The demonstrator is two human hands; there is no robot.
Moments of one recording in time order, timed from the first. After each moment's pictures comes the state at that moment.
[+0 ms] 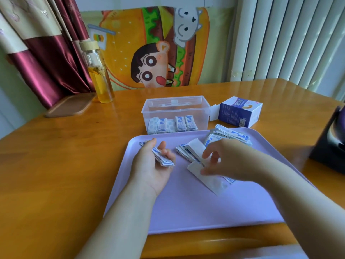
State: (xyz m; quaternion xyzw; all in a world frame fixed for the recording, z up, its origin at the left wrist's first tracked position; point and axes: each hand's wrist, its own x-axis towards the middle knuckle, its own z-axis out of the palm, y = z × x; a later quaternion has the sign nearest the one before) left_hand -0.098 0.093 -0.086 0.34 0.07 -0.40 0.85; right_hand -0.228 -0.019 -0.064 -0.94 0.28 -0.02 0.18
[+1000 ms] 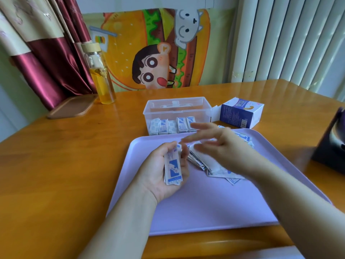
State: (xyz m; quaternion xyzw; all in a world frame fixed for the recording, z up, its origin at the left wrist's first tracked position) left_hand -0.106 0.096 -0.087 0.39 -0.03 -0.56 0.73; right_hand -0.216 -0.011 -0.060 -0.88 0.14 -0.22 0.40
